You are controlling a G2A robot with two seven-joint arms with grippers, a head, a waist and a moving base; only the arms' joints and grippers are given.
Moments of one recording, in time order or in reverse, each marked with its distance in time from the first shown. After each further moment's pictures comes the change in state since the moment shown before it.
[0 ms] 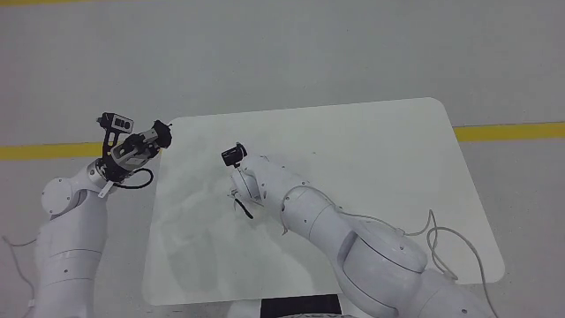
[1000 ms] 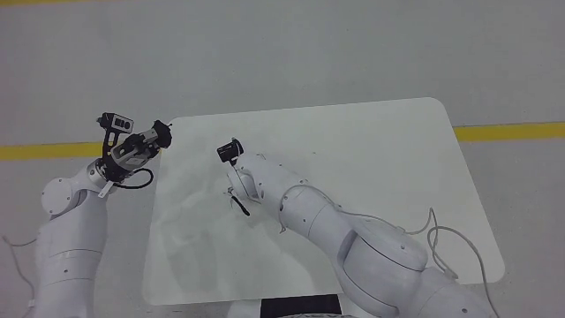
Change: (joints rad) left arm 0.000 0.000 0.000 0.000 0.000 0.000 0.000; right arm 0.017 0.000 -0.011 -0.042 -0.013 0.011 -0.017
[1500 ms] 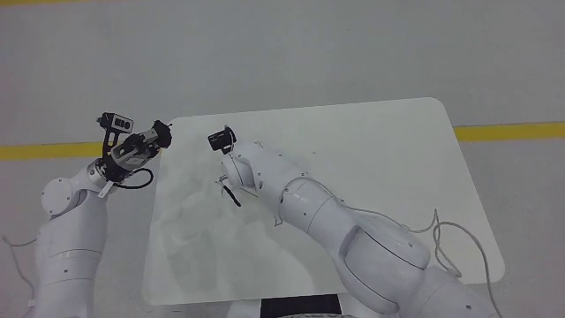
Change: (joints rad) left arm 0.000 0.000 0.000 0.000 0.000 0.000 0.000; right arm 0.012 0.008 0.117 -0.106 -0.038 0.000 0.057
